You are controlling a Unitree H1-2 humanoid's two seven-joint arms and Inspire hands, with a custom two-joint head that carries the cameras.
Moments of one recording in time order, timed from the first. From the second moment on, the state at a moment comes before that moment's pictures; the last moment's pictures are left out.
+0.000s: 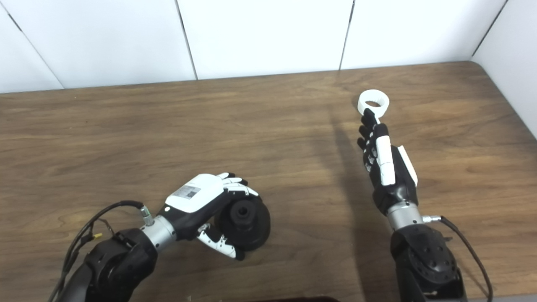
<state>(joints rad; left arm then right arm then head) -0.11 0.31 -0.51 -0.36 0.78 0.10 -0.54 0.16 -0.15 -0.11 -0.41 0.21 0.28 -0.01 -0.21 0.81</state>
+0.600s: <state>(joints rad) -0.09 0.33 -0.50 -0.34 0.78 0.03 -0.47 0.06 -0.19 -0.18 -0.45 0.18 0.34 -0.03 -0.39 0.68</state>
